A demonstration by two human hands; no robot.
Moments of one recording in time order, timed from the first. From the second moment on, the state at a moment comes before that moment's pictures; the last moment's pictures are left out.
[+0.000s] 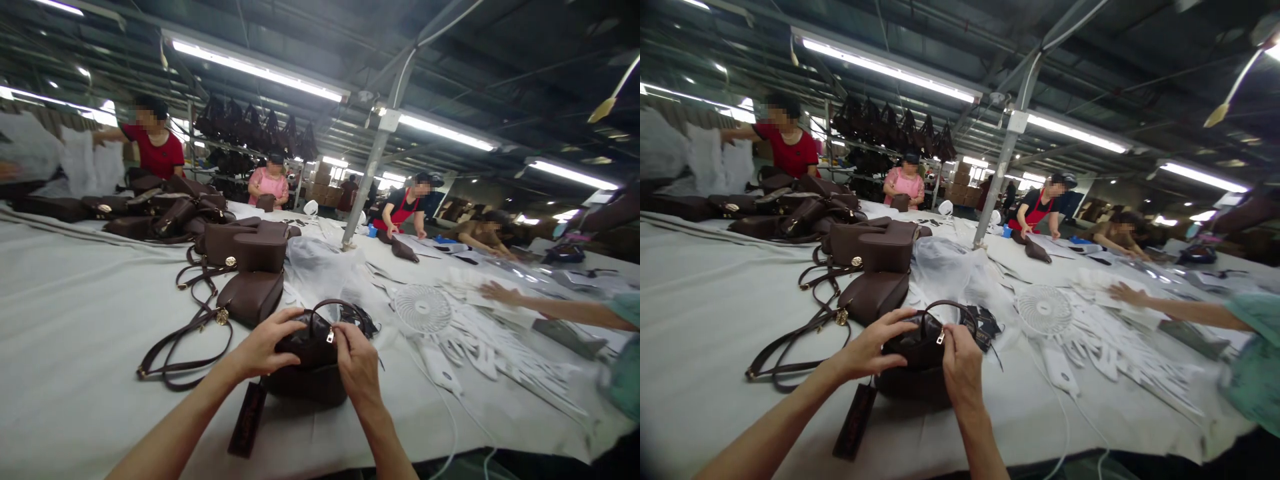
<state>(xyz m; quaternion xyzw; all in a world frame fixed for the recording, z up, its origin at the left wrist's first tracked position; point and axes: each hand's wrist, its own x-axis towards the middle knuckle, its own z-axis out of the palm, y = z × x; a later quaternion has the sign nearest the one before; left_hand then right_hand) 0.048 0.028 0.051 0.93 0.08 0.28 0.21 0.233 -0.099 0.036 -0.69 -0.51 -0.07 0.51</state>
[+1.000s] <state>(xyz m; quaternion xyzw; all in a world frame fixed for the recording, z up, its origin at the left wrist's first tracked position) 0.059 -0.015 0.056 0.92 0.13 0.32 0.21 0.242 -0.101 0.075 -0.70 -0.62 0.01 0.35</state>
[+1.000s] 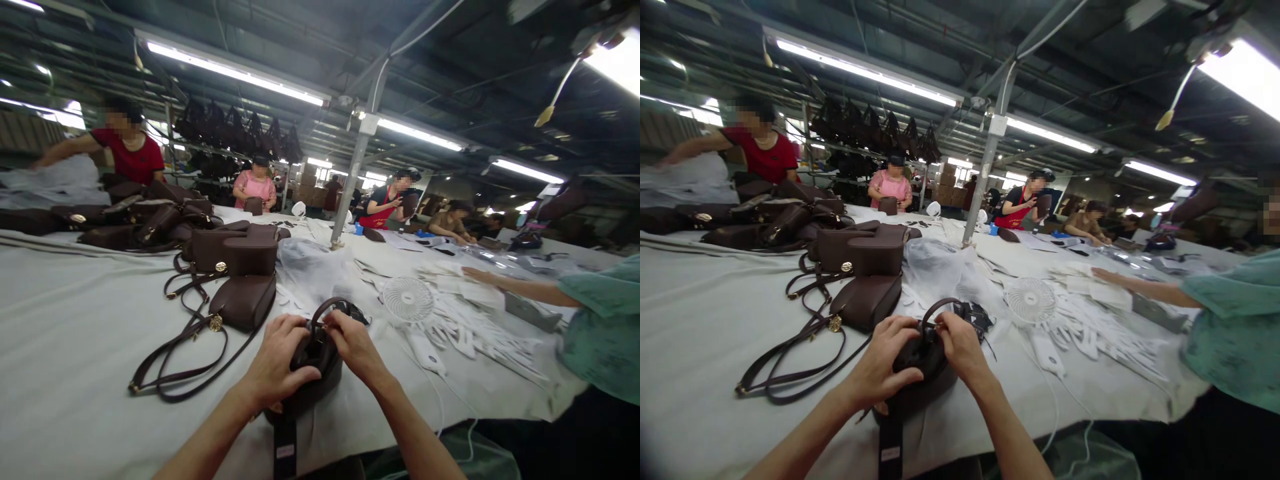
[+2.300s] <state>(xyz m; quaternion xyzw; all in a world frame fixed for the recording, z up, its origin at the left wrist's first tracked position) 0.067 -0.044 0.055 0.87 0.16 0.47 0.00 0.242 -0.098 0.086 -0.71 -0.65 -0.02 0.25</state>
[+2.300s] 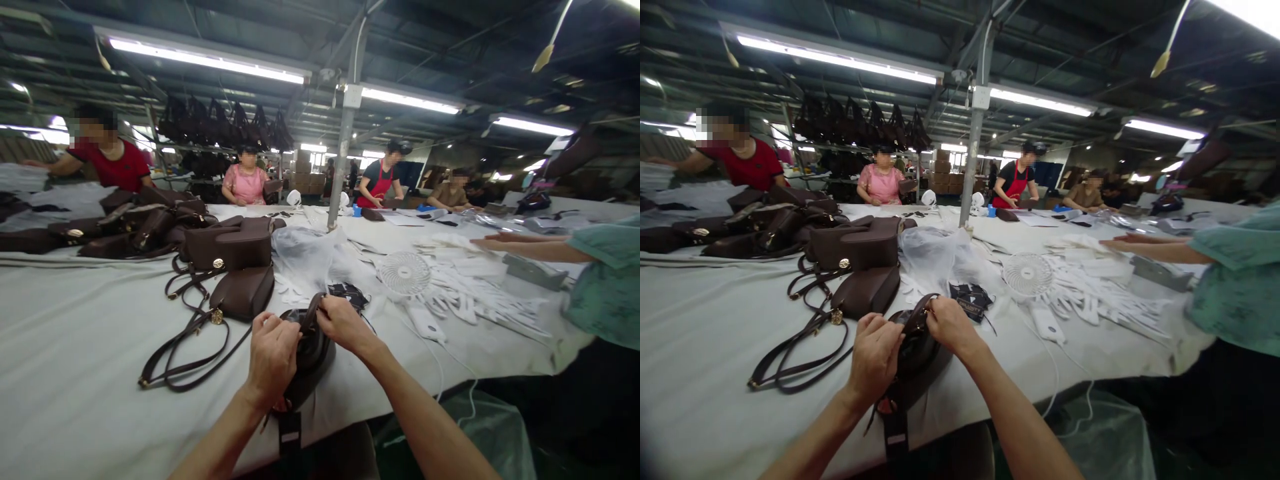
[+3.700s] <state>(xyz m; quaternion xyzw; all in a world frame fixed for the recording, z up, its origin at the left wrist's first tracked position) 0.063 -0.060 0.068 0.92 0.25 0.29 -0.05 0.179 -0.139 0.087 -0.76 -0.65 -0.09 0.00</state>
